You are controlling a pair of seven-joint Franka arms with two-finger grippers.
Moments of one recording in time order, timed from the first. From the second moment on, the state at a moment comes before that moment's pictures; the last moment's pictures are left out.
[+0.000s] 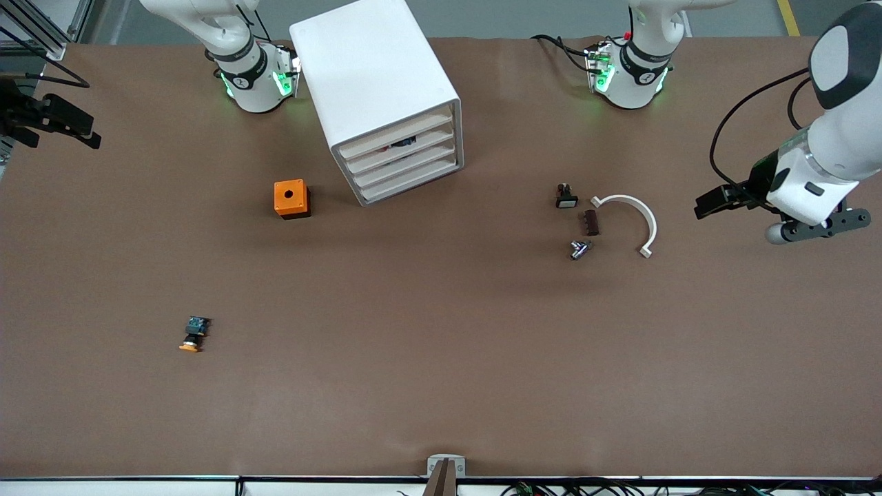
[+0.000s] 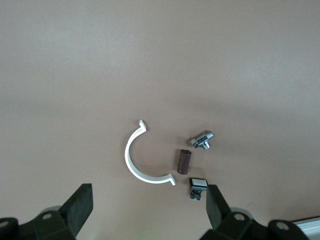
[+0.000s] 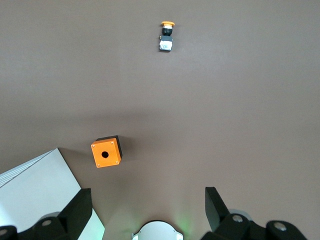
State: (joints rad) left arm 0.02 0.01 -0.11 -1.79 -0.06 1.73 -0.27; right arm 0.03 -0.12 -0.08 -1.63 -0.01 1.41 -0.01
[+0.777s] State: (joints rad) left arm -0.03 -0.02 -0.03 -1.77 -0.06 1.79 -0.22; right arm 0.00 -0.15 -0.07 -1.64 -0.01 1.42 -0.01
